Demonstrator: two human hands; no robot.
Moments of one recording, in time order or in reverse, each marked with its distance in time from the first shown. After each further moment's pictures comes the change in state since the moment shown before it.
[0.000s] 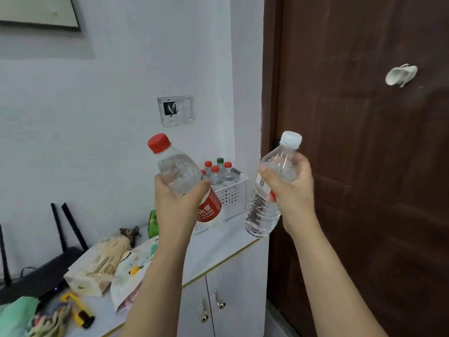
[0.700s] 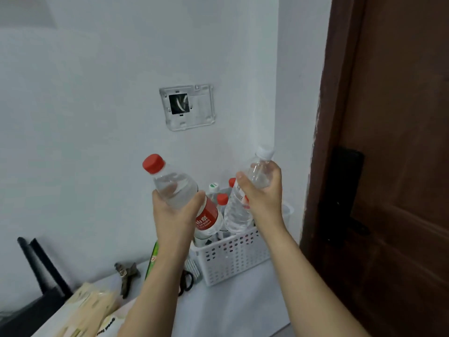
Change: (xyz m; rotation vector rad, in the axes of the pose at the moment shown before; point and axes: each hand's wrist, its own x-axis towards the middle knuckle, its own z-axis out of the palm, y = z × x) left_hand 0.200 -0.147 0.047 0.120 0.170 -0.010; right_hand 0.192 0.185 0.173 0.168 -0.174 0.061
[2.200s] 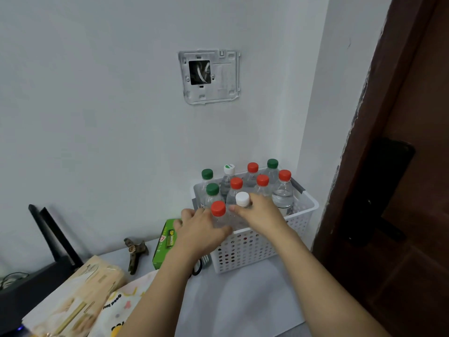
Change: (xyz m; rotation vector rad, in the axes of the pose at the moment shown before) left_hand 0.014 -0.090 -0.002 1.093 -0.552 -0.087; right_hand 0.006 0.088 0.004 -0.839 -0.569 0.157
